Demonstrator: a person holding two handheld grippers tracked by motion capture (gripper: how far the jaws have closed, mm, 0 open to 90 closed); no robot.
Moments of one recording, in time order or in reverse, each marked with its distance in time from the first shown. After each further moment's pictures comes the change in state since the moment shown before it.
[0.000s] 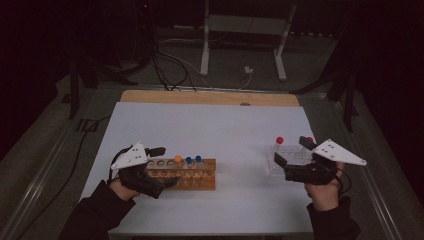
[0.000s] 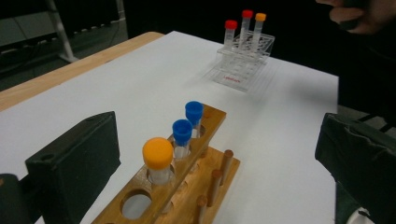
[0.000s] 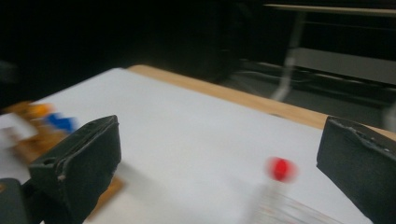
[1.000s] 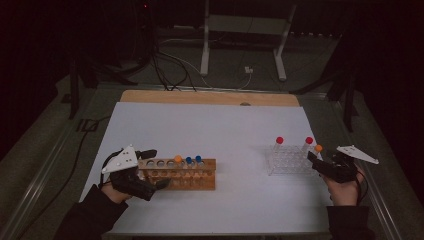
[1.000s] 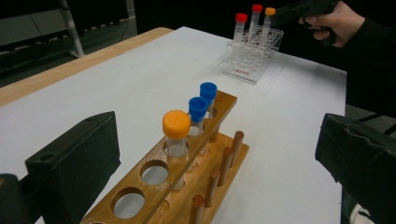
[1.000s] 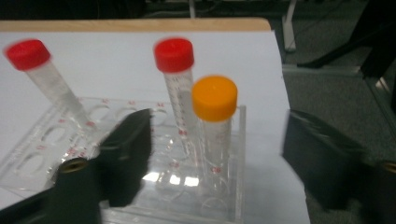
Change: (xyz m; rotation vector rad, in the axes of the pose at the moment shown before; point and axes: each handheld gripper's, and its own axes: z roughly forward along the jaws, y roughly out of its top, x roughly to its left) left arm 0.005 -0.013 -0.013 0.004 0.030 -0.011; right arm -0.107 -0.081 0.006 0.223 -0.339 0.216
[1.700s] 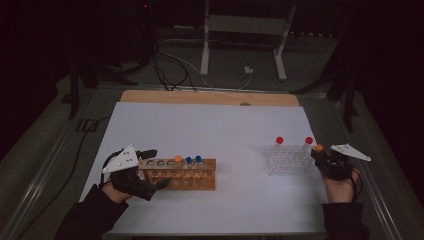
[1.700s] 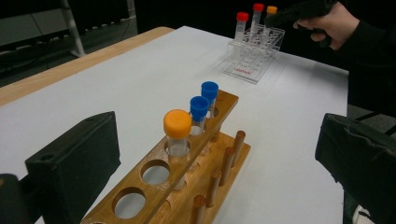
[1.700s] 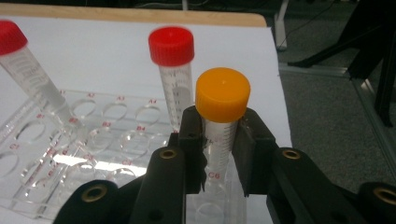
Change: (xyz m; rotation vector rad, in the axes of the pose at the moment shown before) left arm 0.001 -0.001 0.001 0.002 0.001 -0.004; right arm 0.005 0.001 0.009 0.012 -0.045 -0.047
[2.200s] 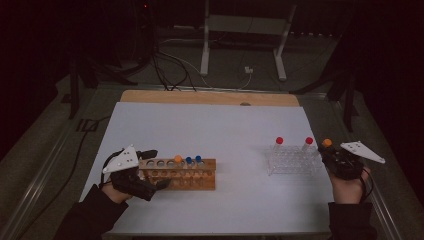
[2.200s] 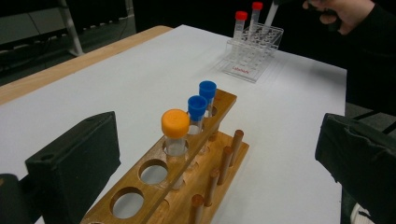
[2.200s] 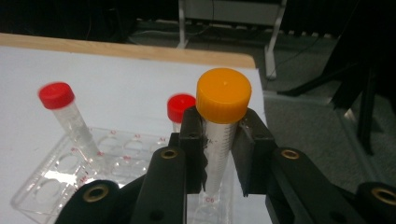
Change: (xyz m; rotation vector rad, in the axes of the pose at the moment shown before) left arm -0.001 0.001 0.000 0.009 -0.002 0.010; right arm 0.008 0.023 -0.035 -0.108 -0.026 -0.038
